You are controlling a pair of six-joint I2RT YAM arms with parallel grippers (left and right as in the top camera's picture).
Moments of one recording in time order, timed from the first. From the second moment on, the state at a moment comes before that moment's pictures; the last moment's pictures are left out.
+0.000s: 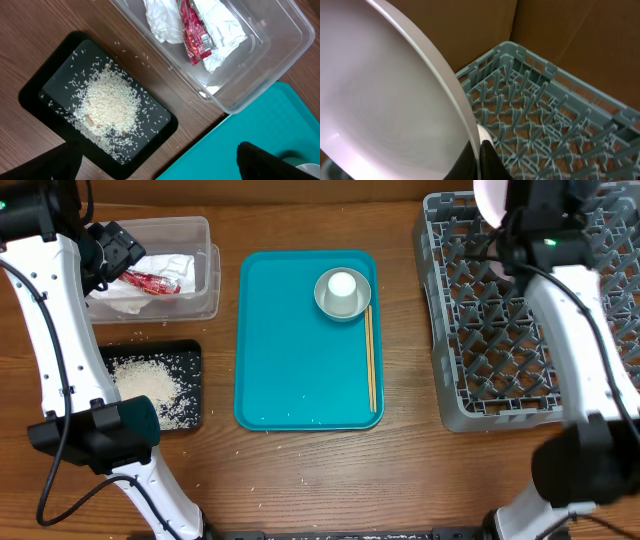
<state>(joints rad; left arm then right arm) 0.25 2.09 2.50 -1.69 -0.10 -0.60 0.07 1.85 1.74 -0.56 0.74 0.44</state>
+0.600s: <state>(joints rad) 0.25 2.09 2.50 -1.69 -0.10 -0.60 0.08 2.03 1.72 -0.47 0.81 0.18</state>
